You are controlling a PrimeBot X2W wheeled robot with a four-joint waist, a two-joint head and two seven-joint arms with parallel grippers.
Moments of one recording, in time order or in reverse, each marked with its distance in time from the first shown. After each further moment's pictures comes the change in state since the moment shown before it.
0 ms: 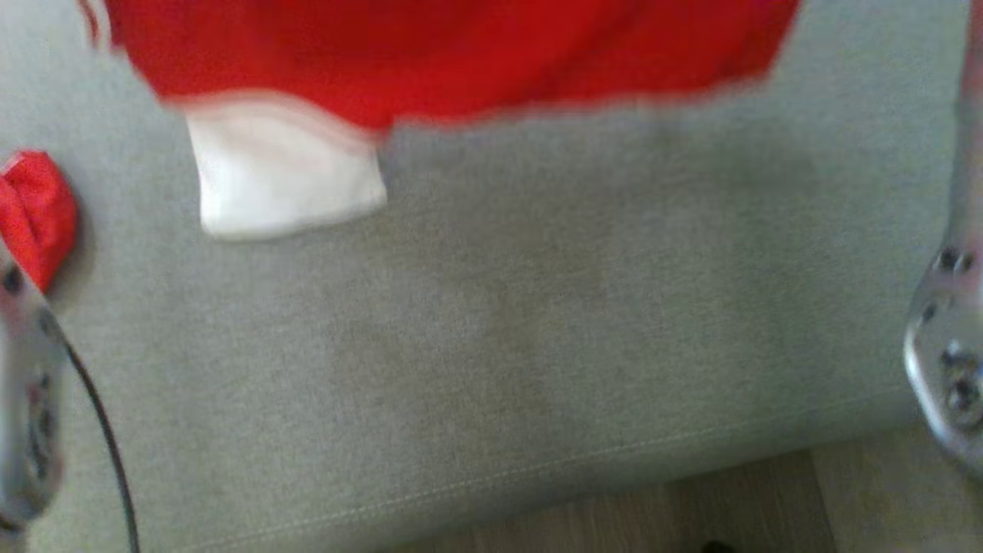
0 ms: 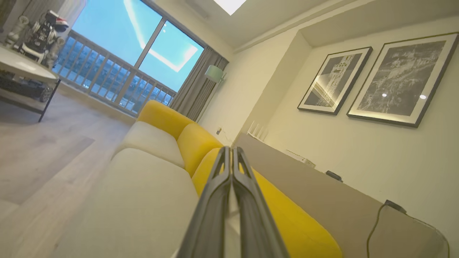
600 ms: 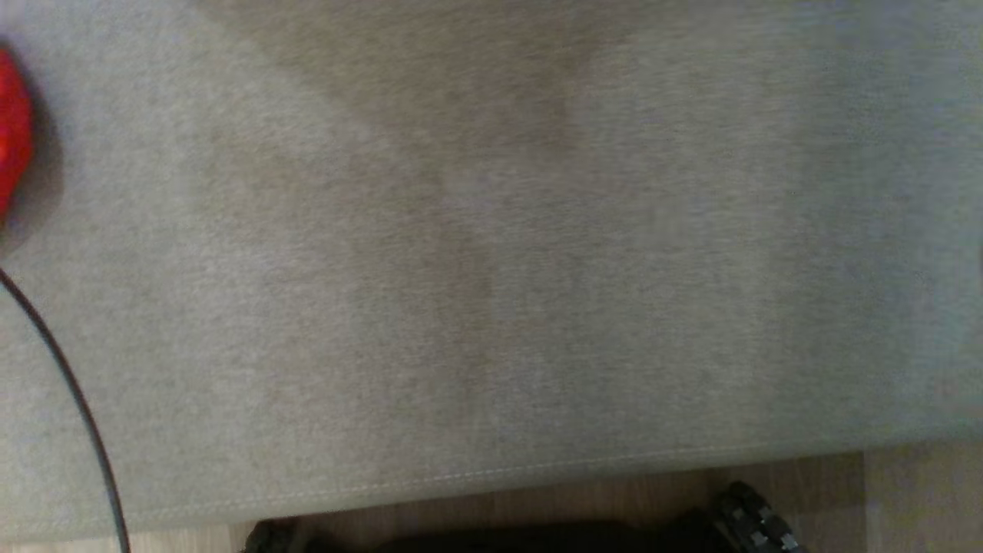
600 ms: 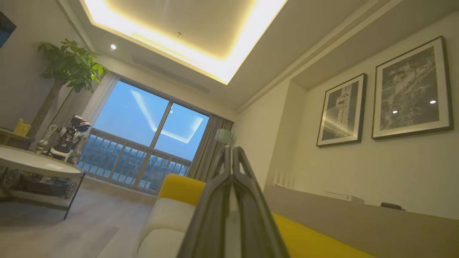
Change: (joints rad) left arm -0.378 0.036 0.014 0.159 0.196 -0.246 -0.376; right arm -0.341 -0.003 -0.110 0.048 -0.285 0.000 -0.218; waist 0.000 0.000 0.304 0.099
